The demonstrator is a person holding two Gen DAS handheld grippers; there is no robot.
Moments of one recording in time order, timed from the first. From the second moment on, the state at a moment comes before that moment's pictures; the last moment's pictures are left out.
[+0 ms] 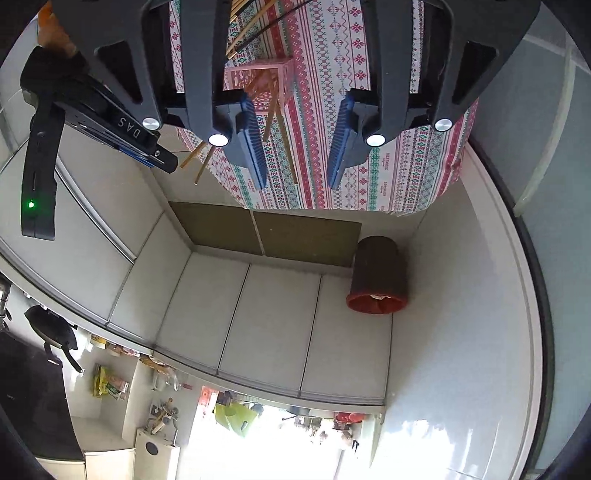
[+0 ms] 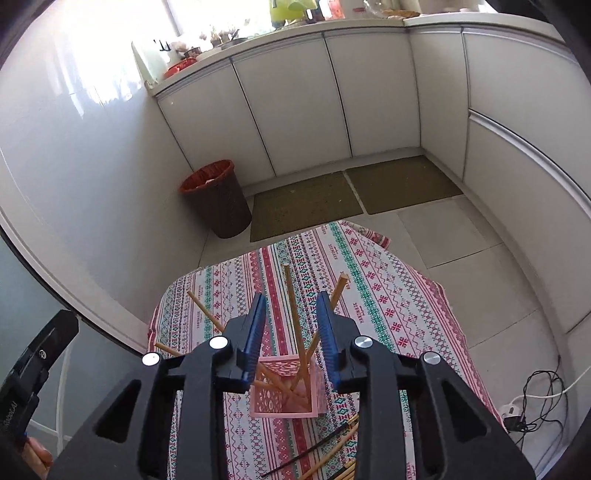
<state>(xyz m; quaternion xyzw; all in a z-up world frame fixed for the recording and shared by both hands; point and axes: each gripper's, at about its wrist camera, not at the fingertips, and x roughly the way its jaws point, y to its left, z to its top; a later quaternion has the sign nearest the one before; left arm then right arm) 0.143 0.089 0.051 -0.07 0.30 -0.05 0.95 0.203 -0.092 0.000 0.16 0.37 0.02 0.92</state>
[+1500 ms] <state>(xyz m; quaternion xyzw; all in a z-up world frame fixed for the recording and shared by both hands) 0.174 -0.100 -0.188 0.15 0.61 -0.17 0.76 0.111 -0.269 -0.121 0.30 0.53 -0.09 0.79</state>
